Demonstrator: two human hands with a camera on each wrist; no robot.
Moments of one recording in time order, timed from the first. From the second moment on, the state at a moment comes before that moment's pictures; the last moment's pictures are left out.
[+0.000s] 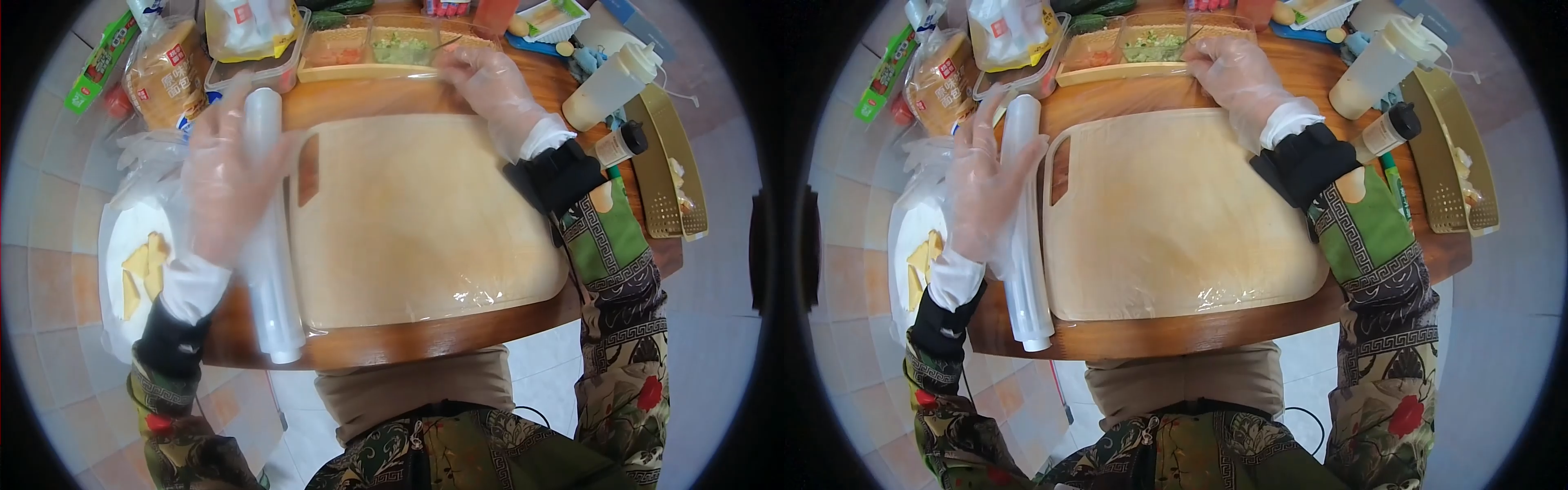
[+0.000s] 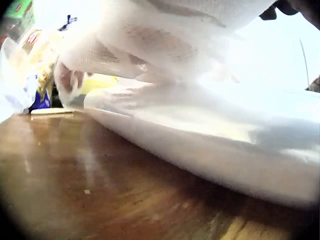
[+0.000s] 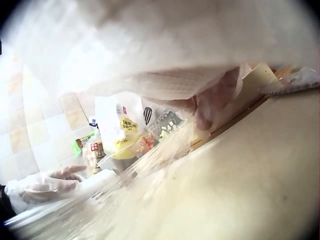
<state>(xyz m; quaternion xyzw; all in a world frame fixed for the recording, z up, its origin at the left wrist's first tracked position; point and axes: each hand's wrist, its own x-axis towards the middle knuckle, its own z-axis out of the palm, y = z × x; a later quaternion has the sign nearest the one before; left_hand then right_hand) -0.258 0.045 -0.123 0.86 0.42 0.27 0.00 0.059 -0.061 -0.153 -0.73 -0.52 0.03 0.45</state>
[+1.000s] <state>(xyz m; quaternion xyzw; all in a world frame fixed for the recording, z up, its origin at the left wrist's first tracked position) -0.234 0.037 -0.129 0.99 -0.05 0.08 -0.04 0.073 -0.100 -0.112 -0.73 -0.58 -0.16 0.34</state>
